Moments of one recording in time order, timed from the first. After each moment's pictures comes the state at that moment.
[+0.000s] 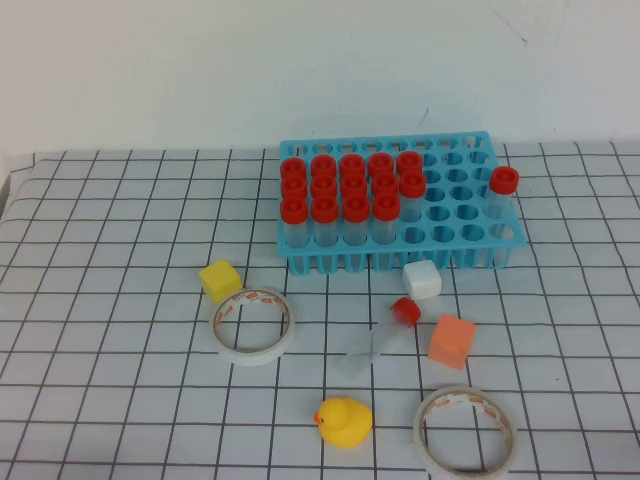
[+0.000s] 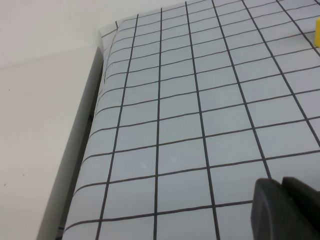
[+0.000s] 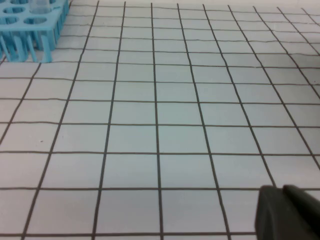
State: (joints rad) right arm -0.08 -0.01 0.02 -0.05 0.40 0.00; left arm 0.04 -0.01 0.02 0.01 0.35 0.15
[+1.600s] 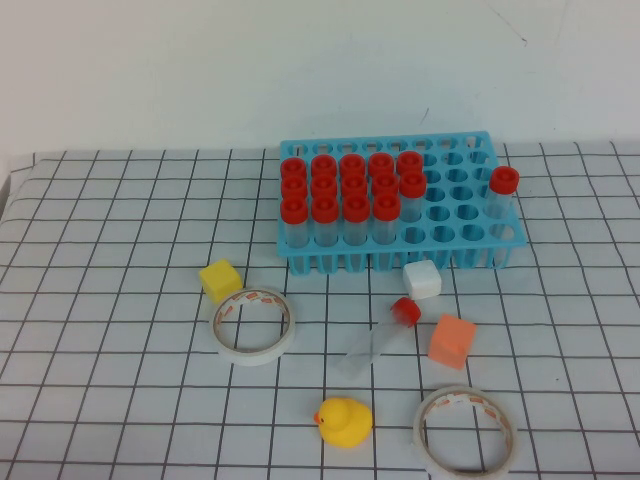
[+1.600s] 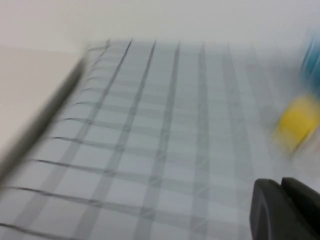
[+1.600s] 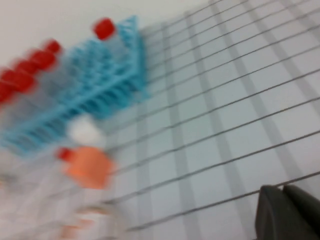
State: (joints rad) right arm -0.08 -0.01 0.02 0.42 0.41 0.00; left arm 0.04 -0.01 0.02 -0.14 0.24 -0.02
